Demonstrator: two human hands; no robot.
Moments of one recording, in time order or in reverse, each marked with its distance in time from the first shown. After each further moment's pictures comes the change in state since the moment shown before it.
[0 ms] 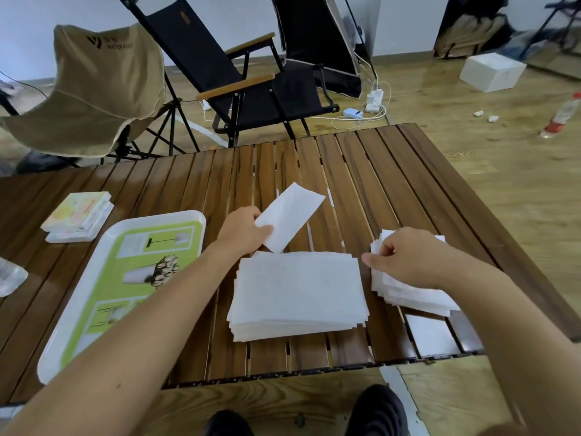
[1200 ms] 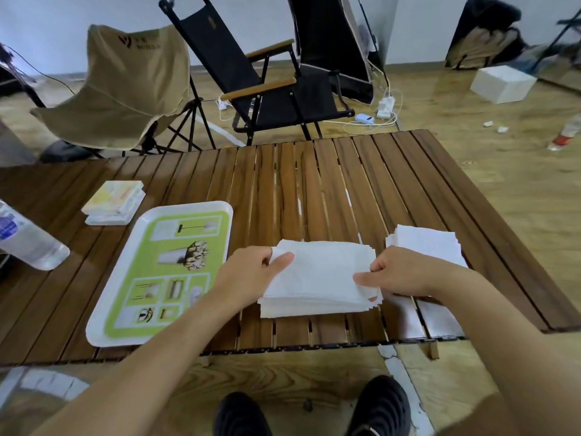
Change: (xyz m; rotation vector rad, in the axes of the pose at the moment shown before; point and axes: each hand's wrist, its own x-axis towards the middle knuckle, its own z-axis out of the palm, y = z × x) left_hand -0.120 -0.028 -0.017 -0.001 -0.034 0.104; right_hand -0.022 -0.022 0.030 0.021 -0.230 -0.110
